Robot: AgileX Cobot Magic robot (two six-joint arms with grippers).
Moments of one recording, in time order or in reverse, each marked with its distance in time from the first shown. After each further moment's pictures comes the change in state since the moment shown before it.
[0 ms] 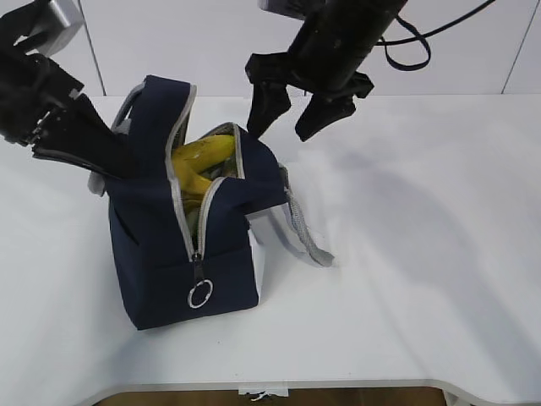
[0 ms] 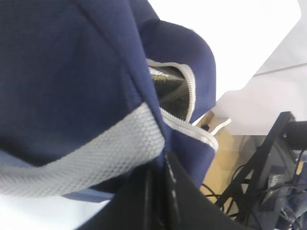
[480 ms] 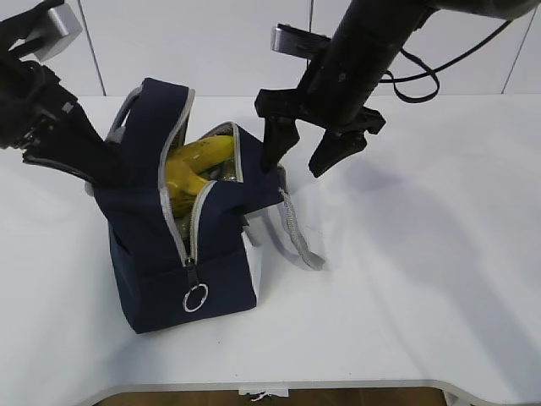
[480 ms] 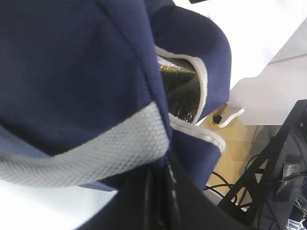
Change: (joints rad) left arm 0.000 -0.005 0.000 0.060 0.006 0.000; right arm -0.002 -0.006 0.116 -0.002 0.002 0.074
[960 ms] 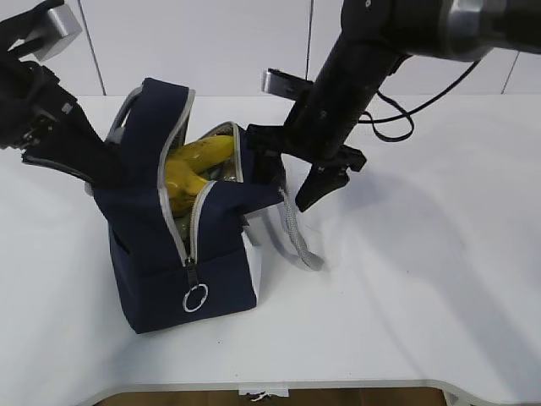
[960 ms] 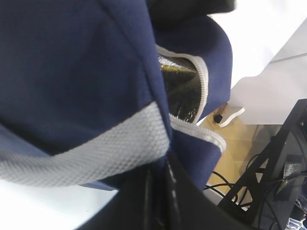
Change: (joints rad) left arm 0.000 0.000 0.000 0.004 0.000 0.000; right arm 0.000 0.101 0.001 0.080 -0.004 0.000
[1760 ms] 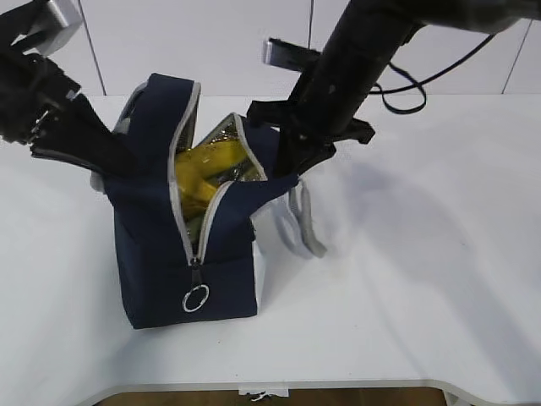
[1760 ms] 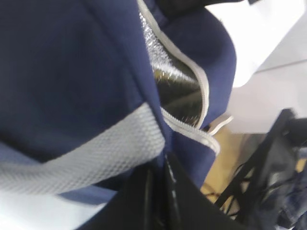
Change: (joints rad) left arm 0.000 0.000 0.000 -0.079 0.002 0.021; right arm 0.002 -0.084 0.000 -0.063 -0.004 -0.018
